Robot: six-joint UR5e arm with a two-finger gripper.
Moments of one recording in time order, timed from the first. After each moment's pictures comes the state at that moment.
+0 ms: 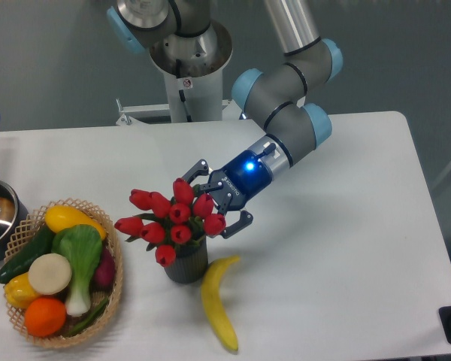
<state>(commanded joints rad) 2.68 -1.93 -2.00 -0.80 0.11 1.46</state>
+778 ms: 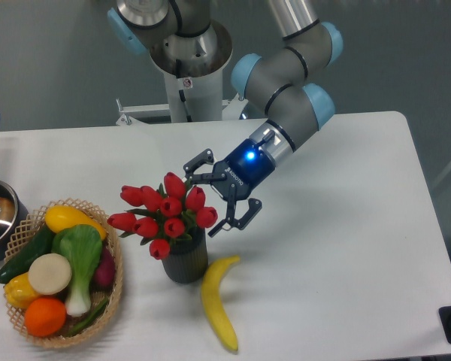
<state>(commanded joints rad) 2.73 -1.79 -2.02 -0.81 0.37 1.44</state>
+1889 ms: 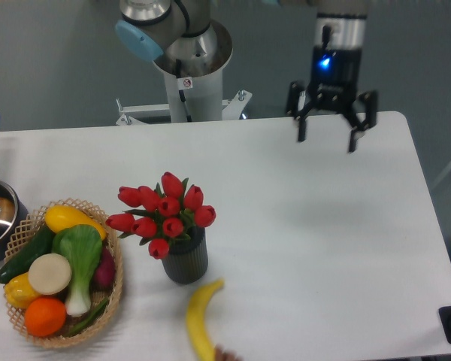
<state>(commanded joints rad) 2.99 -1.43 -1.88 -0.92 1.25 1.46</state>
